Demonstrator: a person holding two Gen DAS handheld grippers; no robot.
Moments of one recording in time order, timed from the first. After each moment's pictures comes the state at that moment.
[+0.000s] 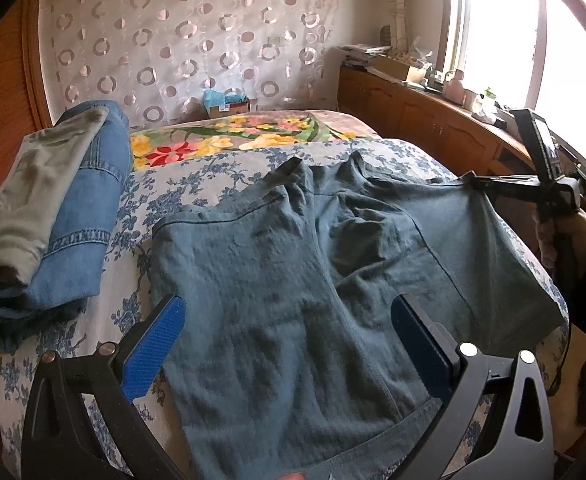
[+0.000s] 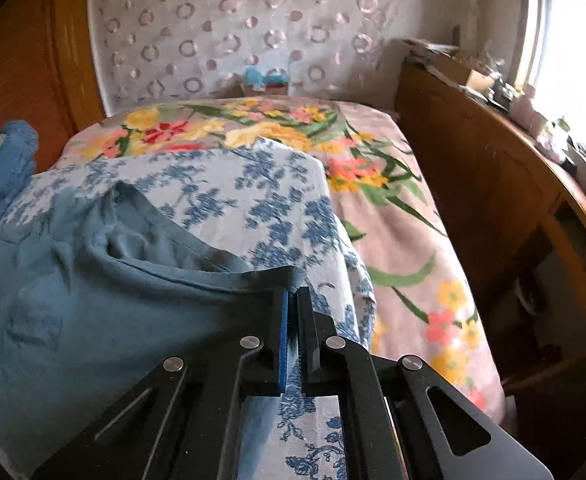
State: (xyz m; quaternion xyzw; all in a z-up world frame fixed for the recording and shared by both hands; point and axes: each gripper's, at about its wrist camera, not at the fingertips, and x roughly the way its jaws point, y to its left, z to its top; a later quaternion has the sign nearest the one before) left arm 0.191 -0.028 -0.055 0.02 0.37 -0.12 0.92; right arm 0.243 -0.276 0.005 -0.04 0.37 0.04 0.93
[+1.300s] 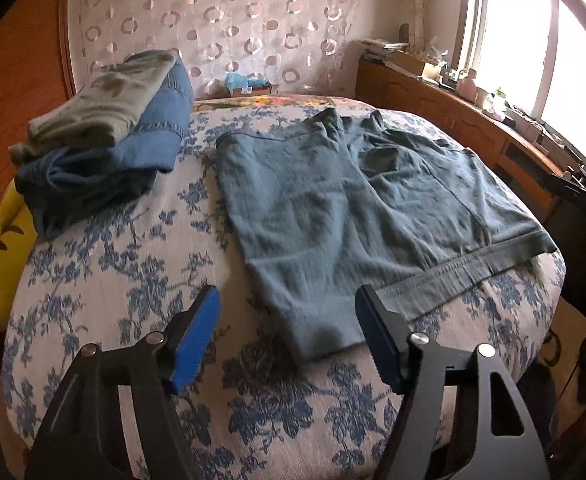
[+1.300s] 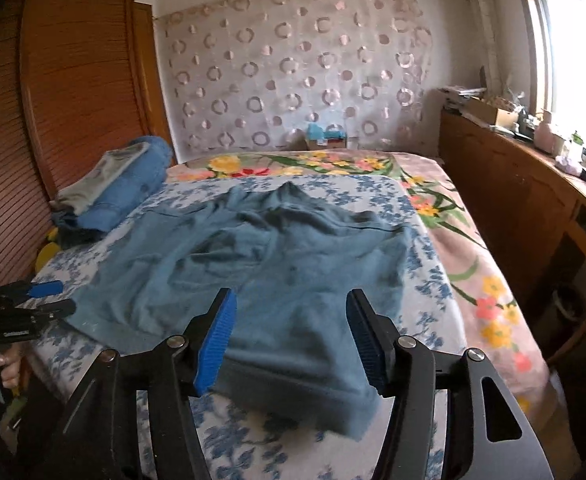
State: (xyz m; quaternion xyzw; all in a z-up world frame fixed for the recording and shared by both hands) left arm 0.102 0.026 -0.086 0.00 0.39 -0.10 0.92; right arm 0.058 -0.255 0.000 0.00 0.26 0.15 0.95
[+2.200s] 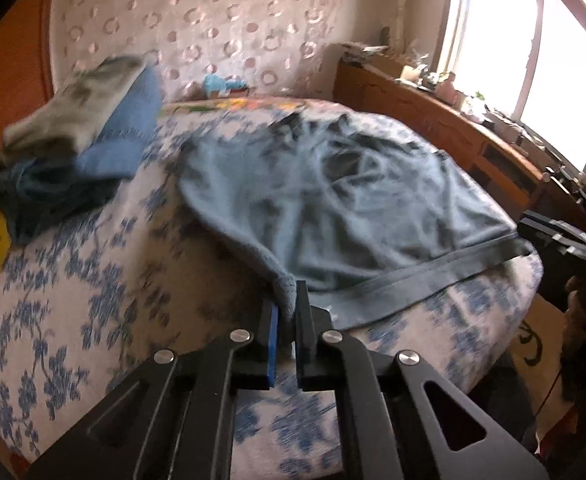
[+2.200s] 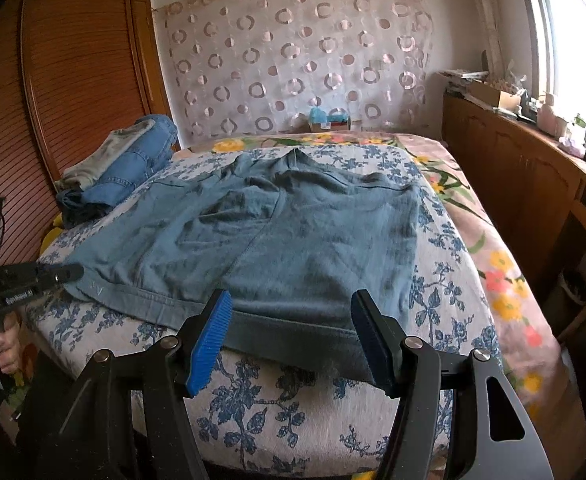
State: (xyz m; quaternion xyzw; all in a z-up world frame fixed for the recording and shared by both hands) left arm 0.104 0.000 -0.073 -0.01 0.37 -0.15 0.92; right arm 0.053 -0.251 -0.022 0.01 0.29 0.15 0.95
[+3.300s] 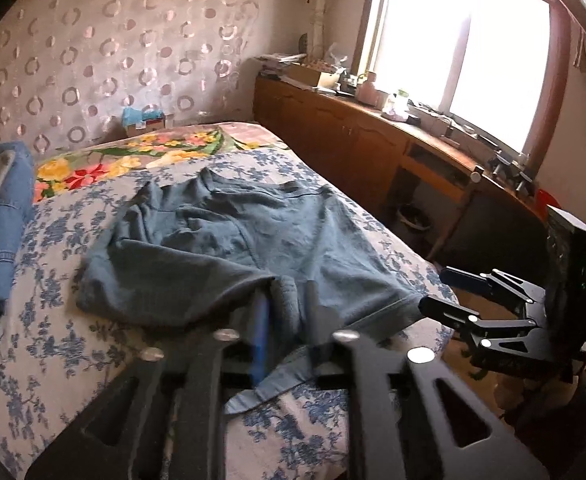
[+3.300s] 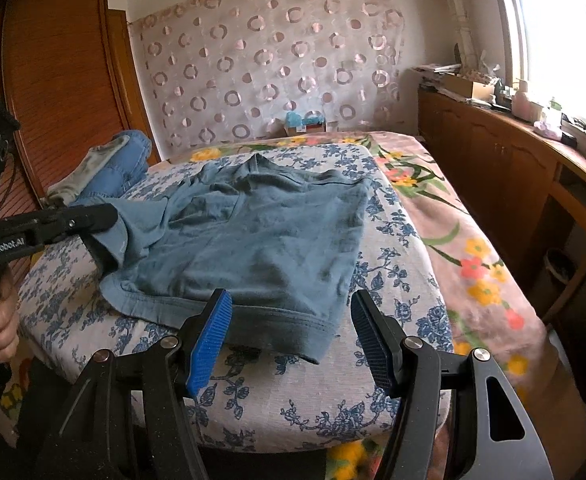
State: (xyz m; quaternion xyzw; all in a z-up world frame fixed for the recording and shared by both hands) left arm 0.130 -0.119 -0.017 0.01 0.34 -0.26 0.90; right arm 0.030 -0.275 -0.019 0.03 0.29 0.11 0.95
